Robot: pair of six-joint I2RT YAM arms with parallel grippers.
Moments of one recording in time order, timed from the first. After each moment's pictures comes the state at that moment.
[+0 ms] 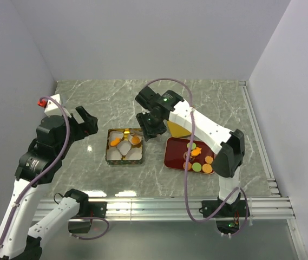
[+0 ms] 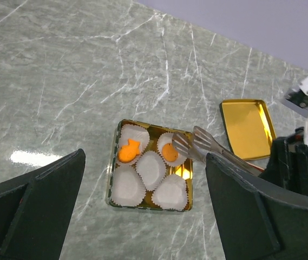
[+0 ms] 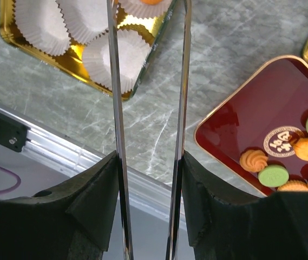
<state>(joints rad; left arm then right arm) -0.35 0.73 1.15 -0.77 -0.29 -0.51 0.85 1.92 1.97 -1.25 -0.02 0.41</state>
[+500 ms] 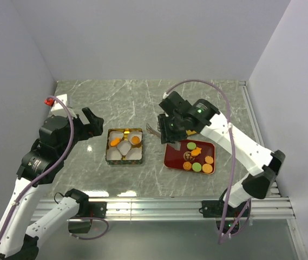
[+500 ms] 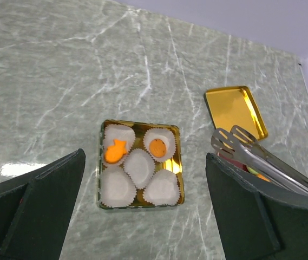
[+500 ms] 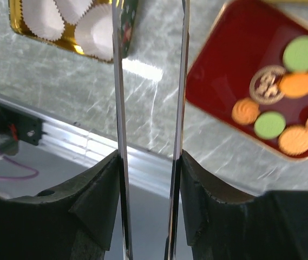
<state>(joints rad) -0.41 0.73 1.13 -0.72 -0.25 -0.47 0.85 1.54 1.71 -1.25 0.07 0.58</state>
